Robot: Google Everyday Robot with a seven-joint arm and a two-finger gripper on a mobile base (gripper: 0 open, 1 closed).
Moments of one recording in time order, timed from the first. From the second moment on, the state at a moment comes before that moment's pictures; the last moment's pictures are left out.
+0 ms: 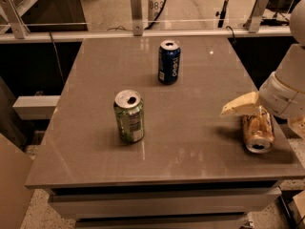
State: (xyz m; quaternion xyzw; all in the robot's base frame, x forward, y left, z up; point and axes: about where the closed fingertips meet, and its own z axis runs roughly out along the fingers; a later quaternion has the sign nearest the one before) arm 0.429 -0.264 0.823 -0.97 0.23 0.05 0.05
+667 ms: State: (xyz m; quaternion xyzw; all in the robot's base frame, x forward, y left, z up) arm 0.436 -0.266 0.822 -0.97 0.23 0.04 0.04
